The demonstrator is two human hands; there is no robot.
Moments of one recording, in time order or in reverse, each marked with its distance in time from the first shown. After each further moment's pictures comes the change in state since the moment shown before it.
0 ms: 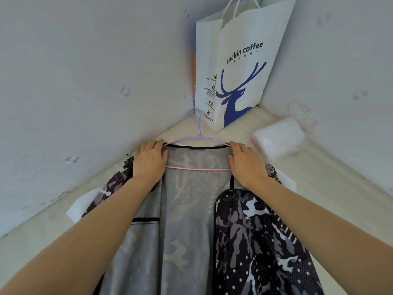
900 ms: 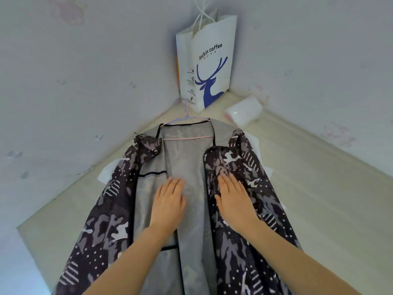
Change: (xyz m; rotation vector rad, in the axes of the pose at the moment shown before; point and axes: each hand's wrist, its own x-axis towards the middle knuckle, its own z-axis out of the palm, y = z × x) left_hand -0.251 0.035 -0.059 0.001 -0.139 0.277; right_hand -0.269 -0.082 -0.019 0.047 -0.113 0.059
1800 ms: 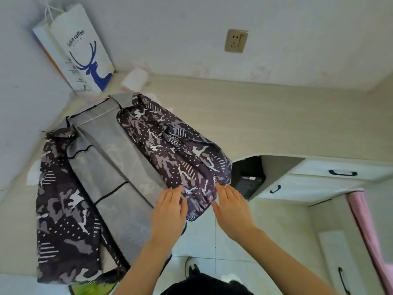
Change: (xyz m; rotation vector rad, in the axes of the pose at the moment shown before) left_hand -0.261 0.101 -0.039 -0.336 -0.162 0.491; right_hand -0.372 -0.086 0.035 0.182 0.199 0.654
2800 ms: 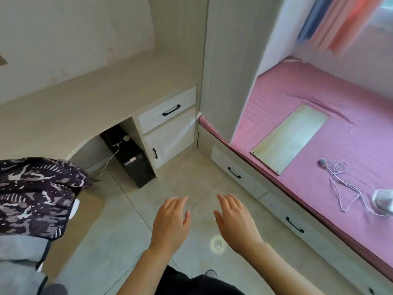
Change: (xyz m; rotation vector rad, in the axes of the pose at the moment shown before) left_hand -0.253 0.274 0.126 -0.034 -0.543 0.756; right_hand -0.442 0.171 0.014 0.020 0.260 0.792
